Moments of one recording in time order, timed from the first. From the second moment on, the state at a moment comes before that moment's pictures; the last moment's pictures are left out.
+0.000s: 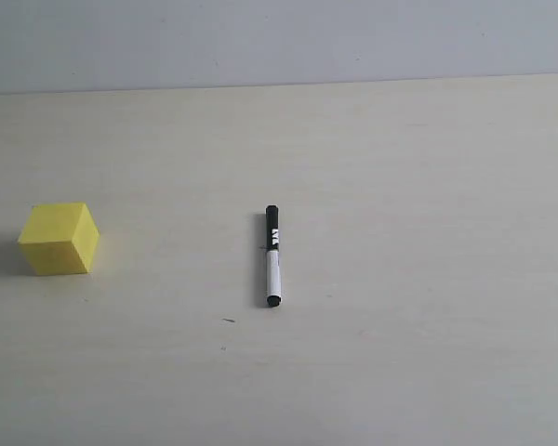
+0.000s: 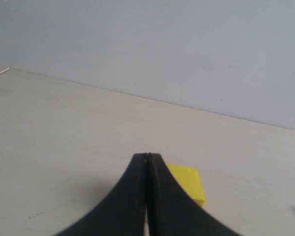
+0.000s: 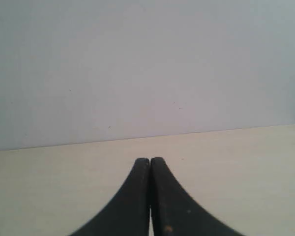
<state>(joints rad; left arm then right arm) 0.00 0.00 0.00 0.01 0.20 -0.21 -0.12 0.01 0.00 0.08 0.09 -0.01</state>
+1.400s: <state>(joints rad) 0.00 0.08 -0.08 0.00 -0.20 -0.52 -0.12 0.01 0.00 0.08 0.09 -0.01</state>
